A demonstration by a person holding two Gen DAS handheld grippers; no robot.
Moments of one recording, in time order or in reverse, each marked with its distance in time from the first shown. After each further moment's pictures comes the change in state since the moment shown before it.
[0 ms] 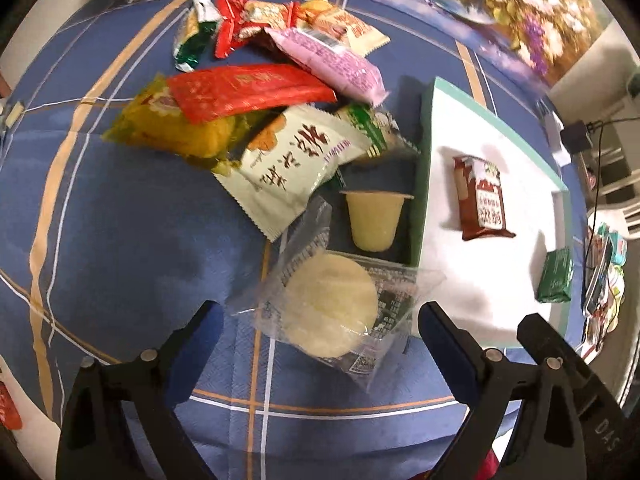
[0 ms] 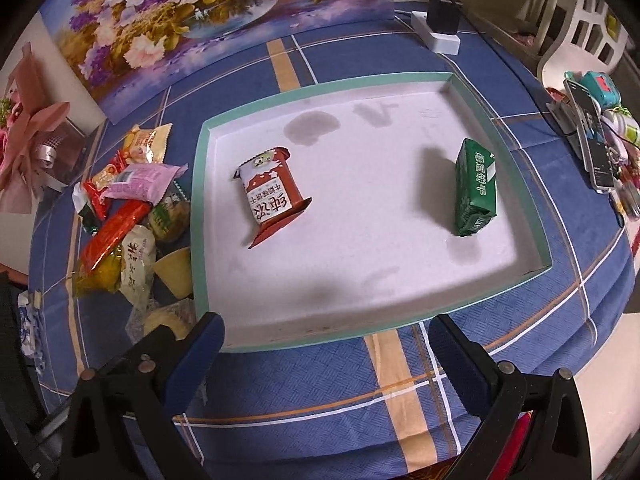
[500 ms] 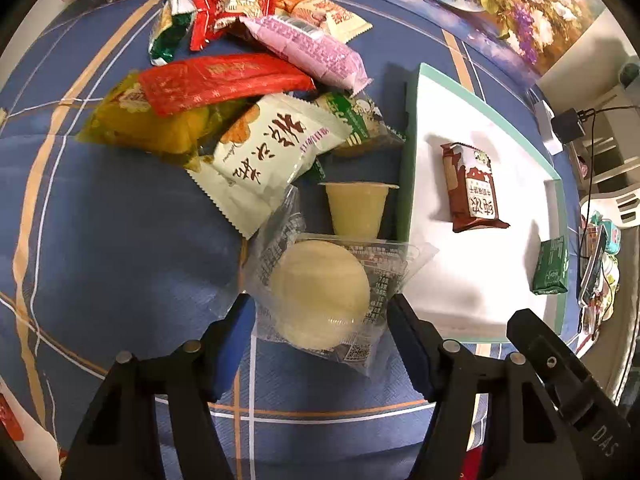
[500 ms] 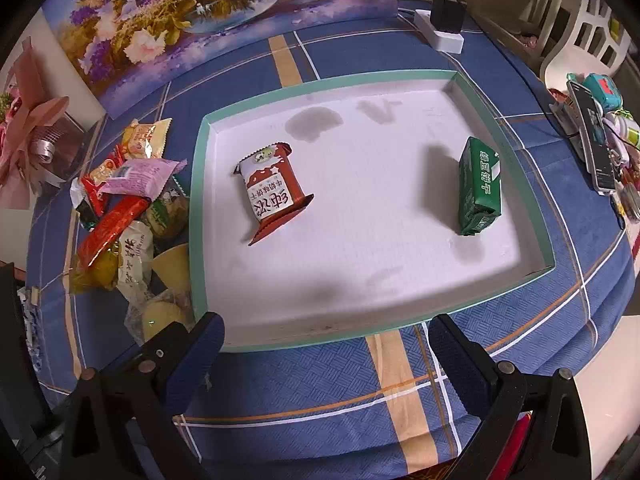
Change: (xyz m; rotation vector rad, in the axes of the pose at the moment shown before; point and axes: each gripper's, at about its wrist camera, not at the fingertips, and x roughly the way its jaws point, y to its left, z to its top) left arm 0.012 -0.008 -0.003 0.028 0.018 -0.040; right arm 0.005 0.002 -0.001 -0.009 0.008 -0.007
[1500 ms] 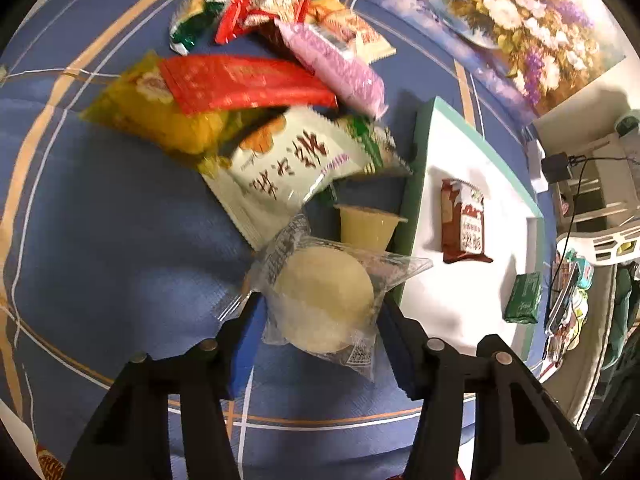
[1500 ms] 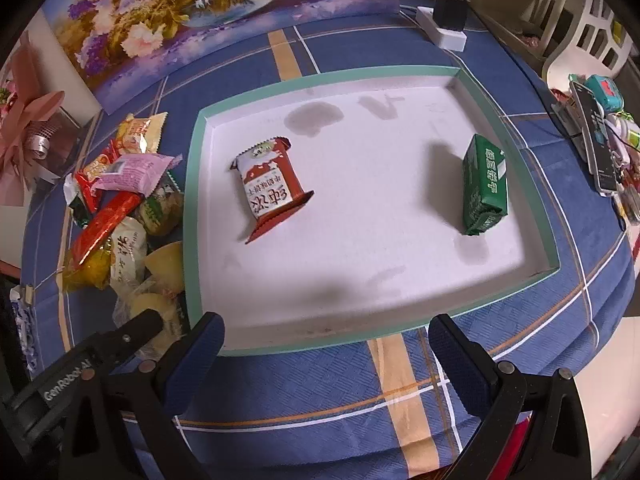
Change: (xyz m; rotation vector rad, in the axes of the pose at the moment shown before) left arm -0.004 0.033 0.016 -0.118 -0.024 -0.120; right arm 0.006 0.003 0.001 -0.006 0.000 -0.008
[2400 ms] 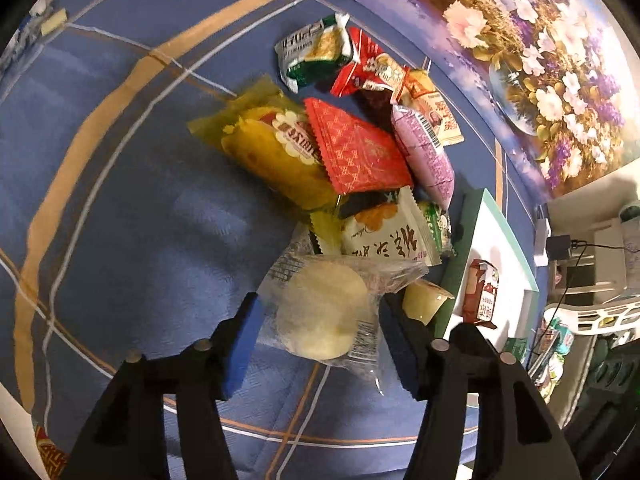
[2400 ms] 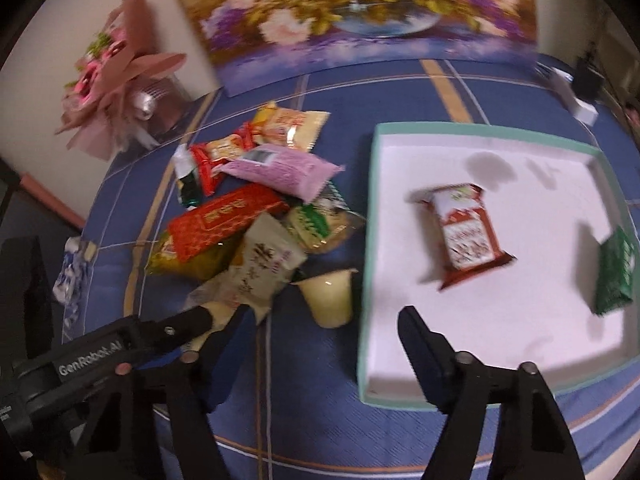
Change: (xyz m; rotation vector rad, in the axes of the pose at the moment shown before) left arm -0.026 0.065 0.018 -0.215 -0.074 -0.038; right arm 0.007 0.099 0.004 -0.250 -0.103 0.271
